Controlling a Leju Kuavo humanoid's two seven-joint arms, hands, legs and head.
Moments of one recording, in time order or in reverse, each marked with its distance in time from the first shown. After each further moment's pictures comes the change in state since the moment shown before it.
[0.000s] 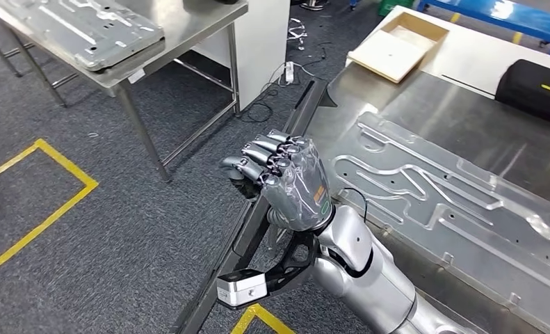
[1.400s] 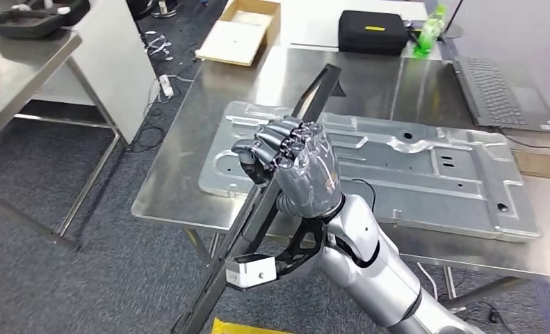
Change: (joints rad) left arm -0.001 0.010 -0.001 0.000 0.003 -0.002 0.006; right arm -0.018 0.002 -0.044 0.006 -0.032 0.011 -0.007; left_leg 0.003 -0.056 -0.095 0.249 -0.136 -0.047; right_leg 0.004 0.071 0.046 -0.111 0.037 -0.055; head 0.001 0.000
